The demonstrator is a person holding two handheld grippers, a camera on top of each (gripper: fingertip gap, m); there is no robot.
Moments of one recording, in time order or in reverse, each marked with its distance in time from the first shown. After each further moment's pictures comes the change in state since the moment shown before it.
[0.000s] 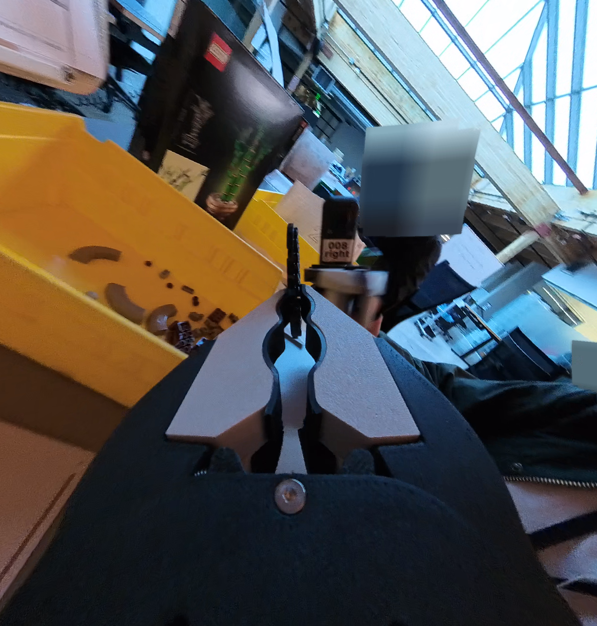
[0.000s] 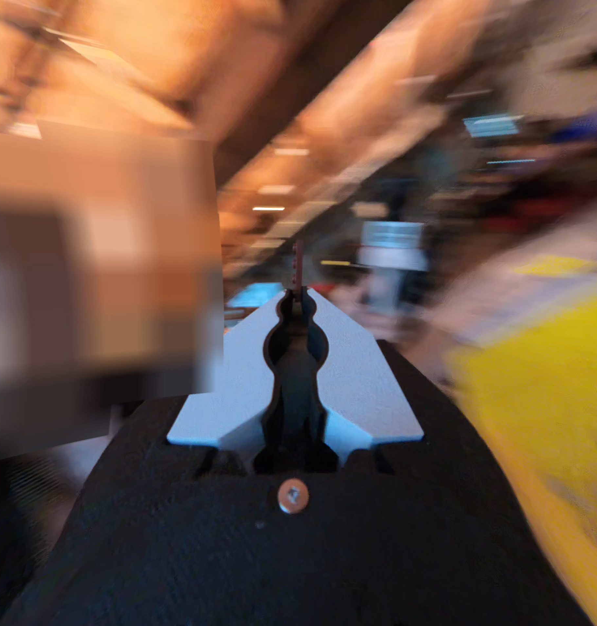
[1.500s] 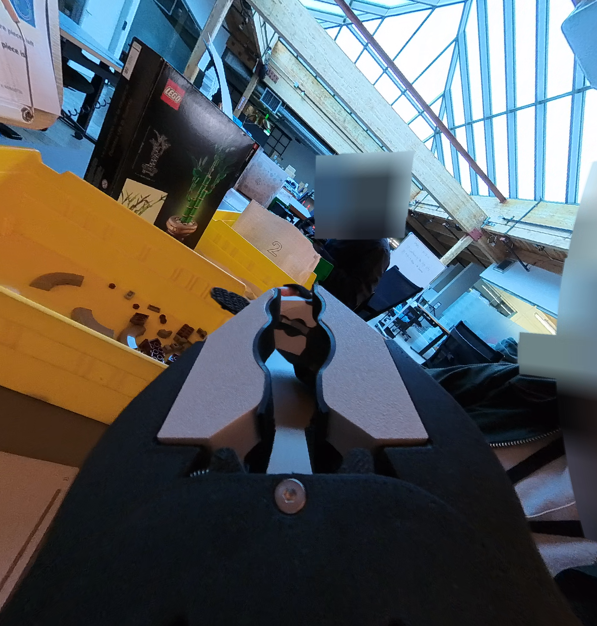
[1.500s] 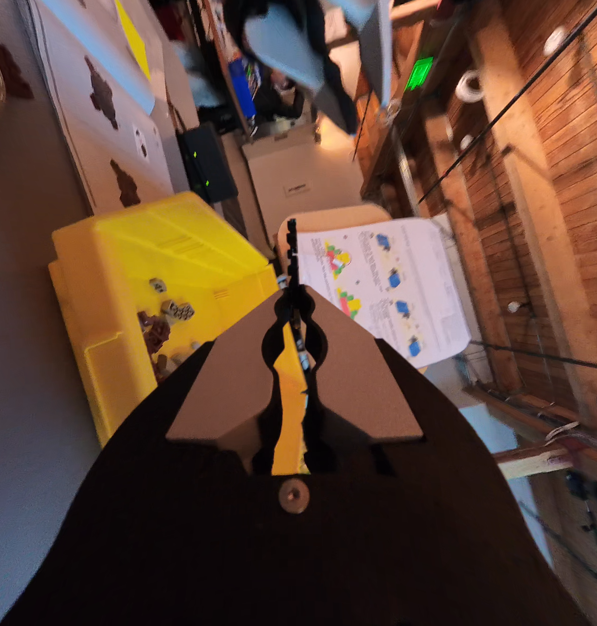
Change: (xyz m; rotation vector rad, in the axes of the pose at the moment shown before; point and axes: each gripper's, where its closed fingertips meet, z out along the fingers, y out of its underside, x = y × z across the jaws) left arm 0.023 -0.021 -0.031 0.044 0.156 -0.004; right arm 0.086 0.008 -0.030 -0.712 0.995 -2.030
